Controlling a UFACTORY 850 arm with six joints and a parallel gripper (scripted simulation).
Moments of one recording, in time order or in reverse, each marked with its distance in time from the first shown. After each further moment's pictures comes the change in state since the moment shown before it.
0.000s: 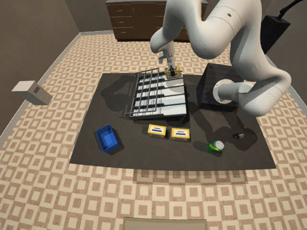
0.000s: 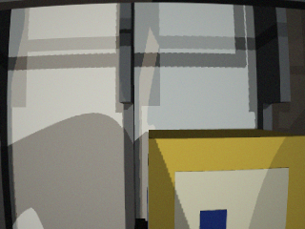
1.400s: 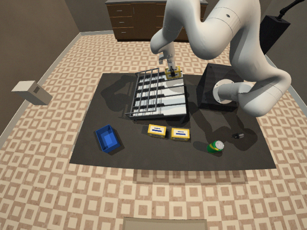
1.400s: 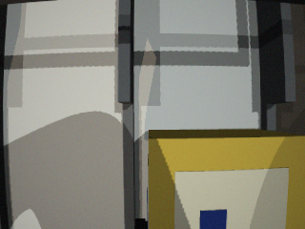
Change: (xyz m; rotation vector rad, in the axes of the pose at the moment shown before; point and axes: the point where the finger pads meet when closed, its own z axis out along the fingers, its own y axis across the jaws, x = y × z) arm 0.000 0.000 0.006 0.000 0.000 0.000
